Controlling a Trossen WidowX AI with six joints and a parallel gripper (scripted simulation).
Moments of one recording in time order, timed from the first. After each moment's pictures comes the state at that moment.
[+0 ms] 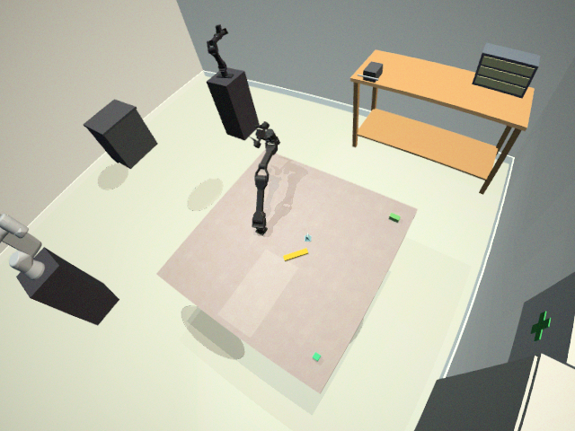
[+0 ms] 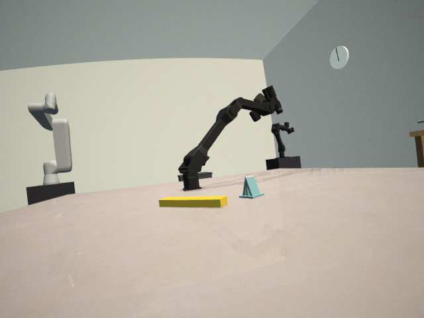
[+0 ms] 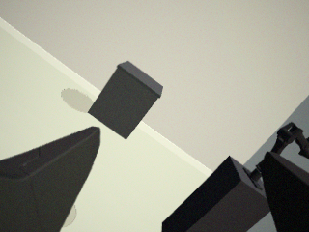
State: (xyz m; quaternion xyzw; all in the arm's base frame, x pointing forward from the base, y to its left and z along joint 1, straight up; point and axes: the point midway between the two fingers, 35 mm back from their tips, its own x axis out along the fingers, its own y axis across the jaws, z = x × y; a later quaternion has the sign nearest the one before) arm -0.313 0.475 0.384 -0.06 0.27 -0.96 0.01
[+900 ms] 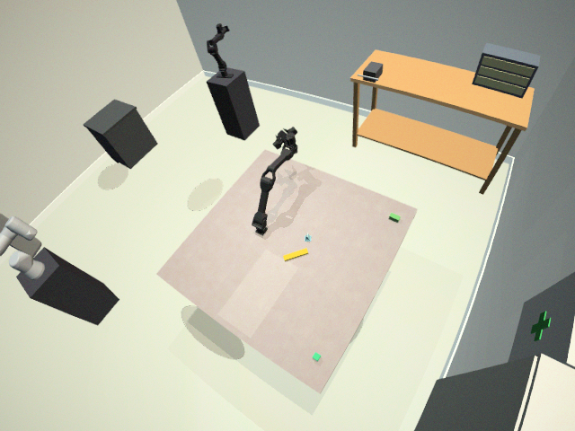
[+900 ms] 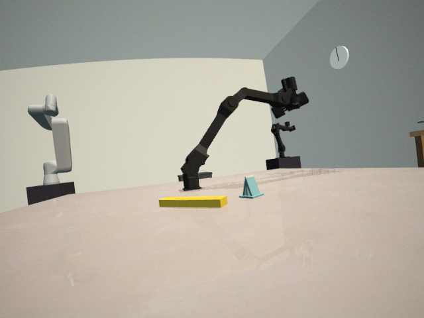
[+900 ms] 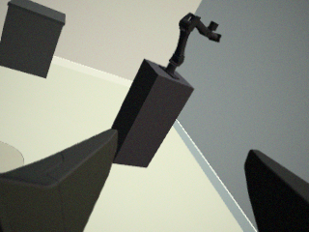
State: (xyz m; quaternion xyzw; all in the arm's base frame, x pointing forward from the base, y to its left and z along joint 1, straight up) arm -0.154 0.563 0.357 0.02 0.19 -0.95 -0.23
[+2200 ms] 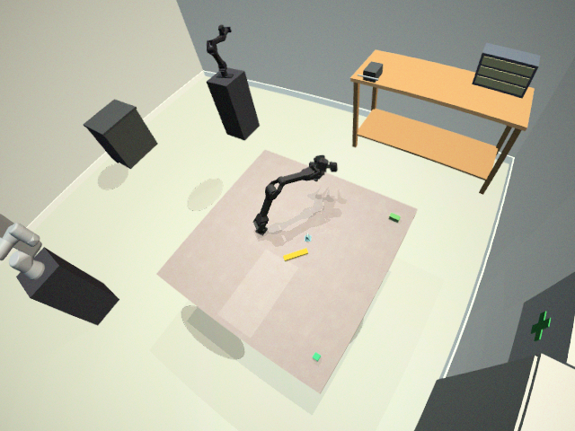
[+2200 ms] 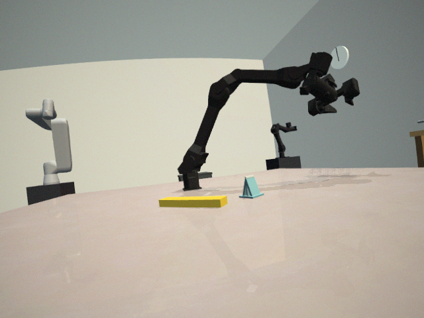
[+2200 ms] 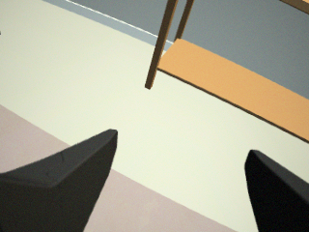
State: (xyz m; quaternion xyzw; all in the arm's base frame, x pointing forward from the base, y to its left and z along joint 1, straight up) arm 0.207 0.526 0.267 0.20 -0.03 -0.77 -0.60
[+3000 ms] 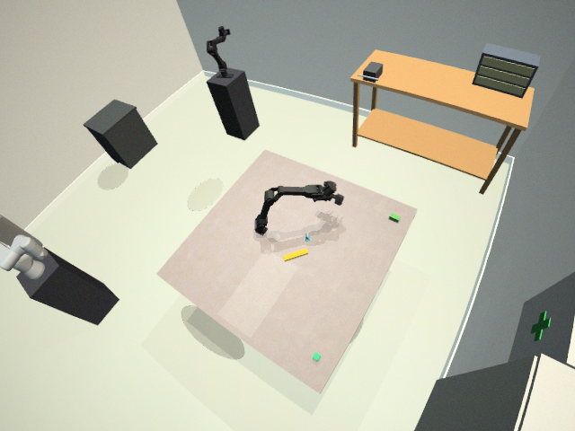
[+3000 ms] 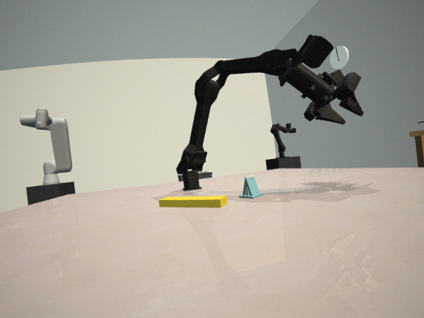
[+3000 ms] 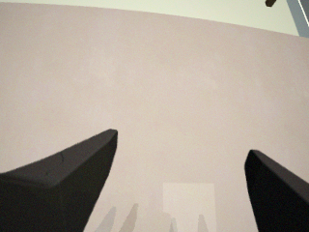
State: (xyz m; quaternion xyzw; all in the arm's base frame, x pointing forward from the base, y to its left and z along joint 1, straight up) arm 0.358 0.368 0.201 0.28 -0.22 -0.59 -0.72
